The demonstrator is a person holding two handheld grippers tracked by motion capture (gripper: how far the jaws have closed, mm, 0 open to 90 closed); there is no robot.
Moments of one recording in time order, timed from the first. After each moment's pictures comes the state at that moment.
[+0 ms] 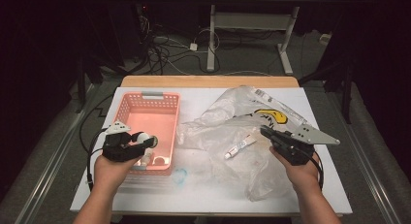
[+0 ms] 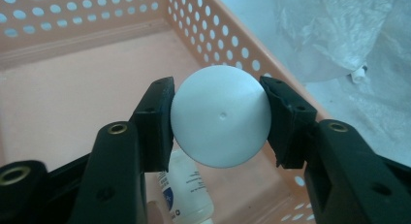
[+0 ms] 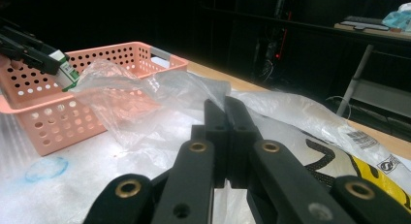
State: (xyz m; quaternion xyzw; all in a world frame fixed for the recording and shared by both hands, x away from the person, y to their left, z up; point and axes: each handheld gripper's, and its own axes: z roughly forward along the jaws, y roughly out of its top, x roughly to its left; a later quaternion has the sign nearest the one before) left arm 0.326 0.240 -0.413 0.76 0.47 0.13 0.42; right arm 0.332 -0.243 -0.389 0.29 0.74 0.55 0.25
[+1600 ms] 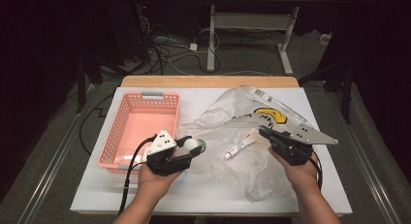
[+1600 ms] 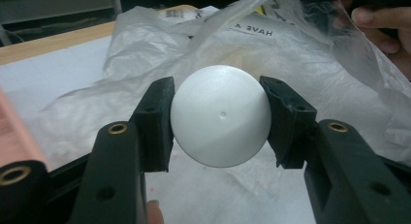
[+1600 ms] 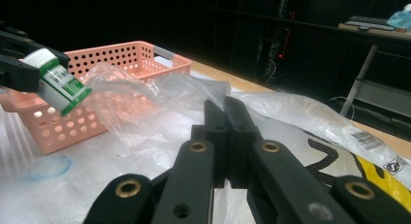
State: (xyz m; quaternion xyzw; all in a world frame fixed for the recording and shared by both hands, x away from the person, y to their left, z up) left arm 0.302 0.118 -0.401 0.77 0.34 0.13 0.52; right arm 0.333 -0.241 -0.390 0.29 0.74 0.55 0.25
